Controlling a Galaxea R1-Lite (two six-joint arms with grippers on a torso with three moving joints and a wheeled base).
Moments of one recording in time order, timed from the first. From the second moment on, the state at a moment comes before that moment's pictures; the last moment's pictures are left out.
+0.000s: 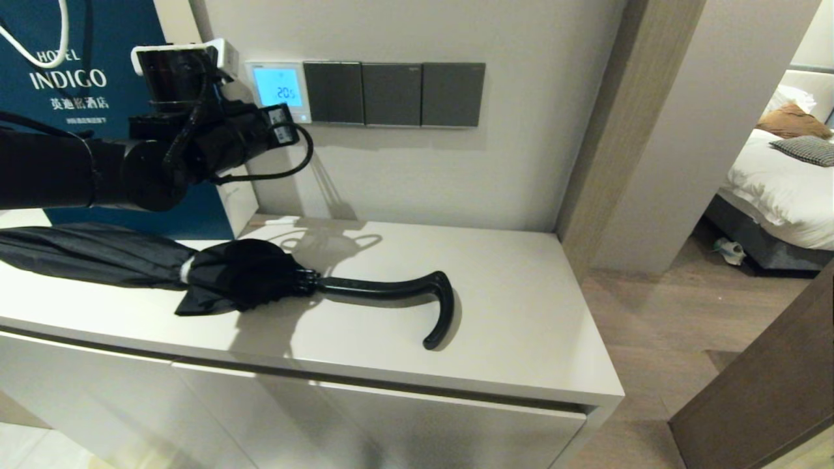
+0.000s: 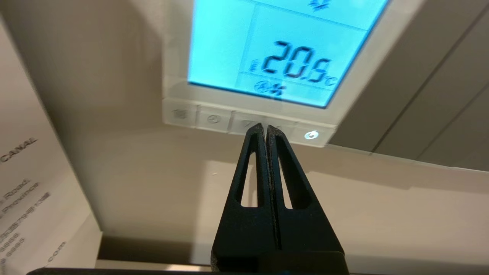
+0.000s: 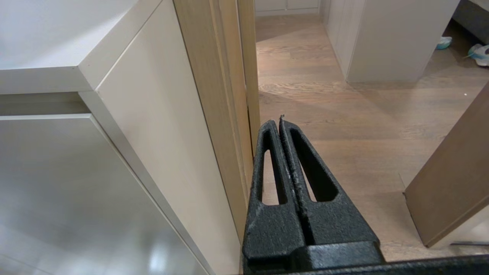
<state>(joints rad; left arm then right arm) -0.25 1.99 -1.62 -0.41 0.04 -0.21 0.00 0.00 0.00 0.00 -0.01 -0.01</state>
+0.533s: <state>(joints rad) -0.25 2.01 -1.64 -0.41 0.04 -0.22 0.00 0.00 0.00 0.00 -0.01 -0.01</state>
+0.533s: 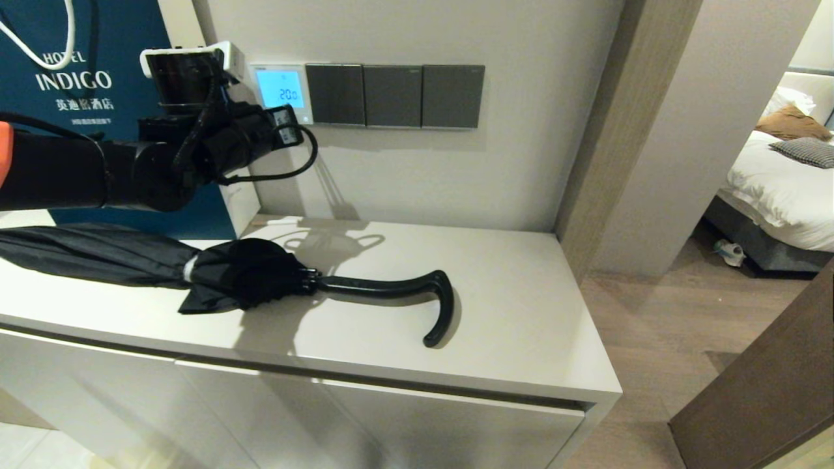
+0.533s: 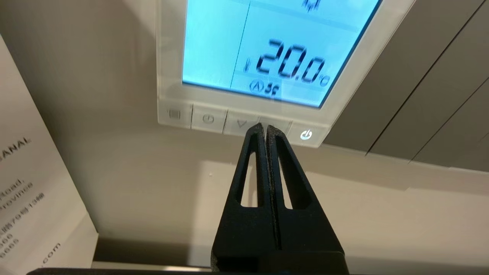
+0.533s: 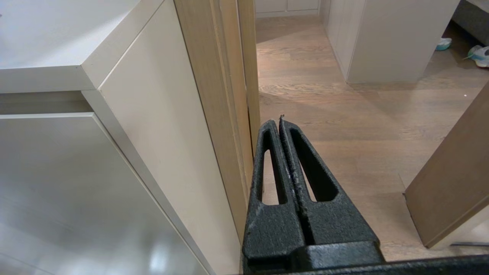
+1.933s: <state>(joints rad) -0.26 1.95 -1.53 -0.49 0.04 -0.22 0.00 0.00 0.00 0.00 -0.01 -0.01</state>
